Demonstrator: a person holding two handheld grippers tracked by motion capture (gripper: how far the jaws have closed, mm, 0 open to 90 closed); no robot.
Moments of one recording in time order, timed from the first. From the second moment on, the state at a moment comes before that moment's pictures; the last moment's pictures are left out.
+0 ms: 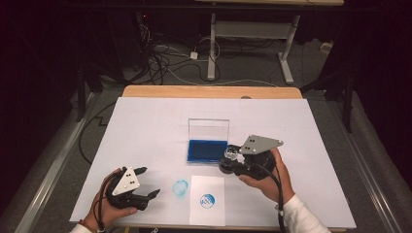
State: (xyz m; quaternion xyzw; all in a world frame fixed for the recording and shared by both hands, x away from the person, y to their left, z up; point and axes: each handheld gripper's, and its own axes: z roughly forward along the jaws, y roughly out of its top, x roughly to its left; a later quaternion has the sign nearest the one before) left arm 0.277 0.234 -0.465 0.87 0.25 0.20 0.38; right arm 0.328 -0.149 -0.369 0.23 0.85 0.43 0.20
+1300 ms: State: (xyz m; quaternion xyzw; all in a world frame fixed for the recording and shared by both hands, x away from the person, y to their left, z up) left arm 0.279 0.233 -0.465 0.87 0.26 0.19 0.38; right arm 0.408 -0.174 -0.410 0.33 0.84 0.36 0.22
